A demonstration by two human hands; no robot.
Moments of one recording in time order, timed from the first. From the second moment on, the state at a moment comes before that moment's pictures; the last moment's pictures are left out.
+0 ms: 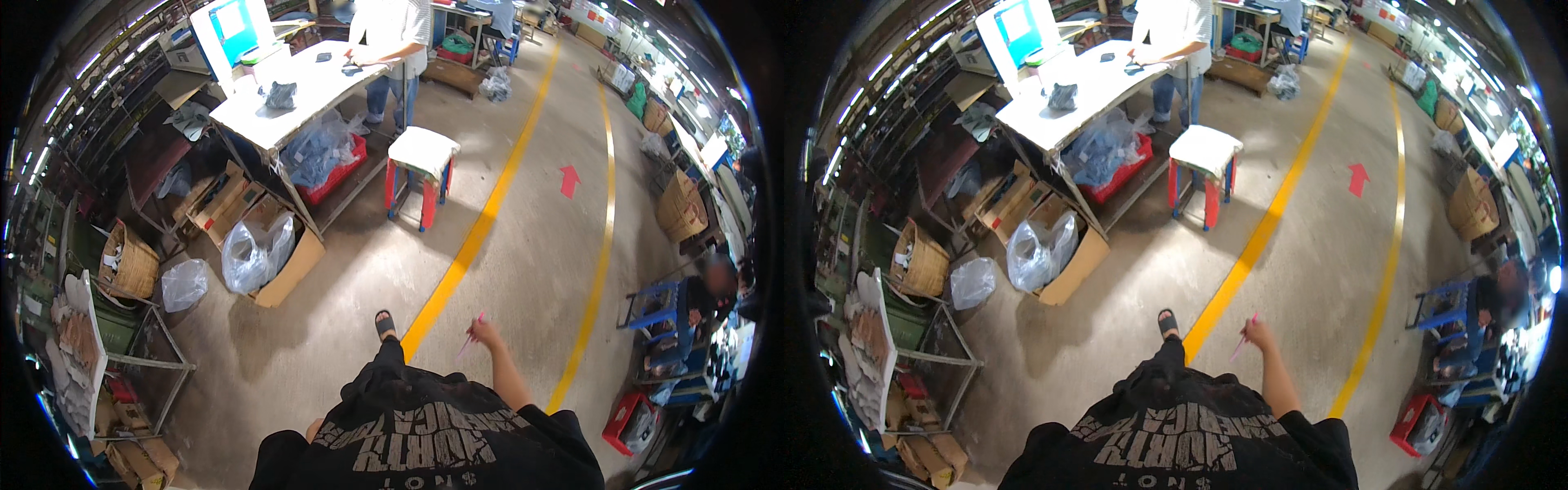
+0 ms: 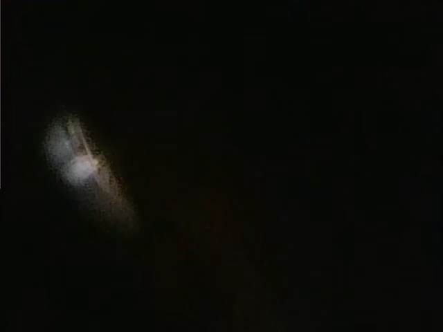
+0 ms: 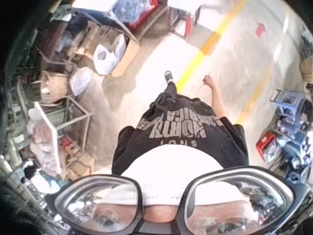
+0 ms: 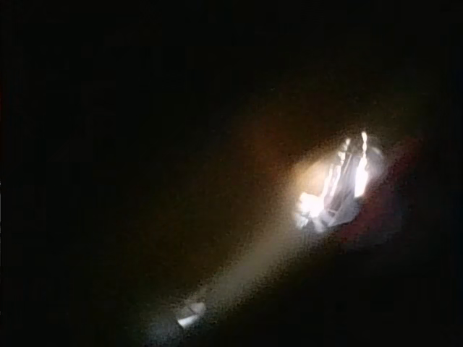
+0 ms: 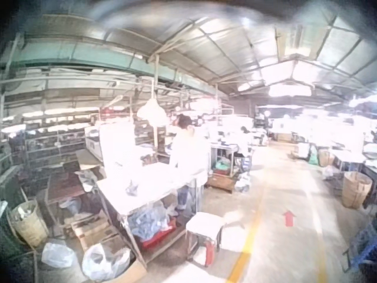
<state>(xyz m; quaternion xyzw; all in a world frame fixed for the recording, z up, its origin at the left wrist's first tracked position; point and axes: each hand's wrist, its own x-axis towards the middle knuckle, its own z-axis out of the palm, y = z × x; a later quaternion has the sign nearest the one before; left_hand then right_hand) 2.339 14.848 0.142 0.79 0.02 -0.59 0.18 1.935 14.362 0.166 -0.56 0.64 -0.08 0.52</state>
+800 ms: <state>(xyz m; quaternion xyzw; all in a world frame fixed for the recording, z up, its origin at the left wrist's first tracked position) 2.586 14.148 0.215 0.74 0.05 -0.54 0.41 2.075 13.986 0.136 -0.32 0.69 -0.04 0.64</state>
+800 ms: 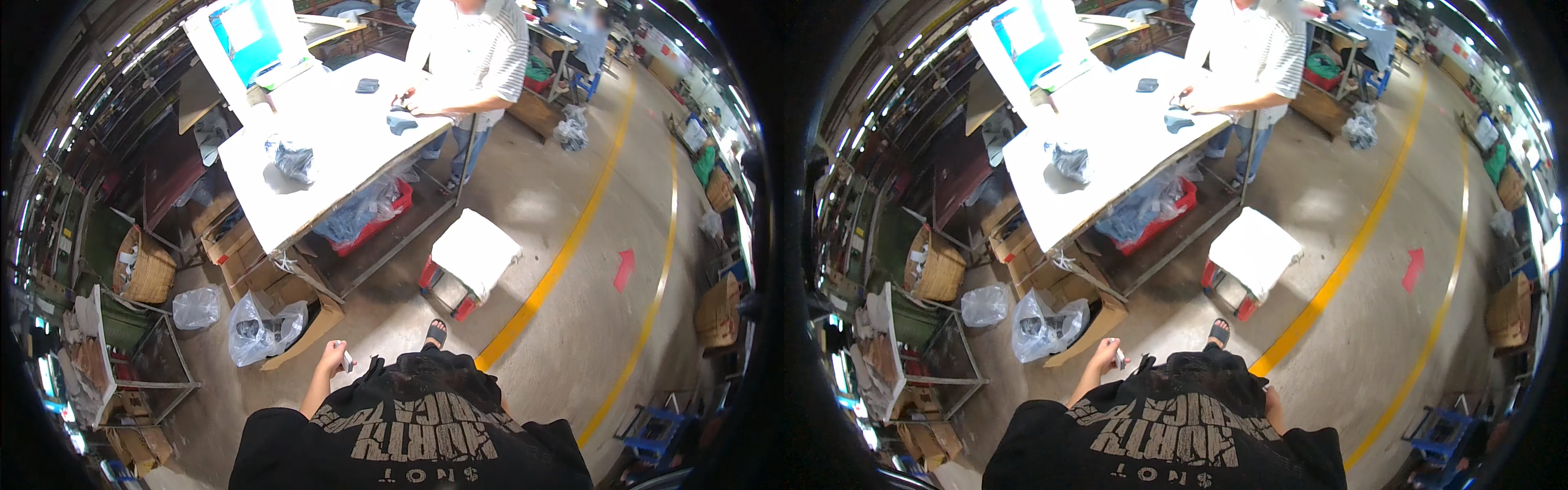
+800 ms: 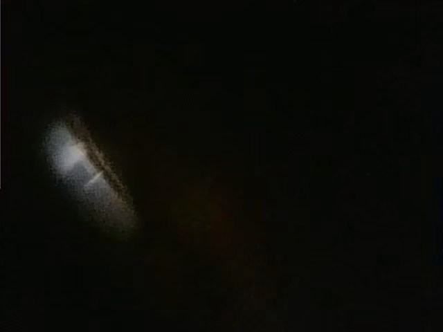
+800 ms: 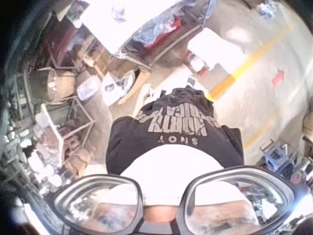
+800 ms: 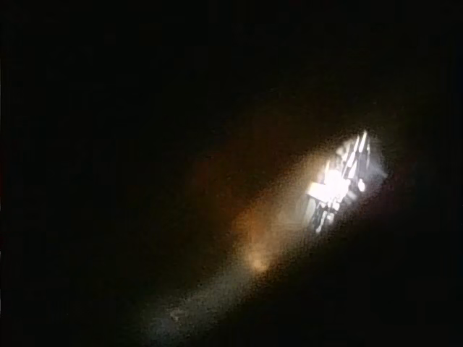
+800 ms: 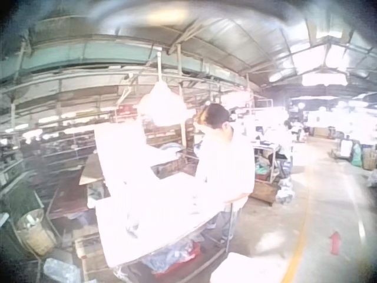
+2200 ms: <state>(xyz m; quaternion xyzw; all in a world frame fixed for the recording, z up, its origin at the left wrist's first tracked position) 2.913 13.758 0.358 0.45 -0.04 -0.63 0.64 2.752 13.533 0.326 -0.36 0.05 0.36 0.86</state>
